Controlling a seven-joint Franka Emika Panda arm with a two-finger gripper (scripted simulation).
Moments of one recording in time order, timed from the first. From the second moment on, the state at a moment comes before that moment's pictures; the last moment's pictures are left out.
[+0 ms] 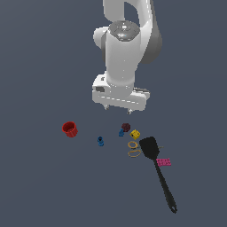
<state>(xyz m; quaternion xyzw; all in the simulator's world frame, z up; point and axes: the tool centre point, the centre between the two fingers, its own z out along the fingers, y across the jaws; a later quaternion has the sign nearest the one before) -0.011 0.019 0.238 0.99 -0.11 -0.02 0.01</state>
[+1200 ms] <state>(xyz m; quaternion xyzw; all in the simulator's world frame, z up) -0.037 0.060 0.117 0.93 -0.37 0.00 0.00</state>
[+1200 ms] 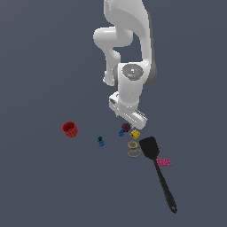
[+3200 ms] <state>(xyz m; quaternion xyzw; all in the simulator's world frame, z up) -0.048 0.074 0.041 0.89 -0.46 0.01 -0.01</state>
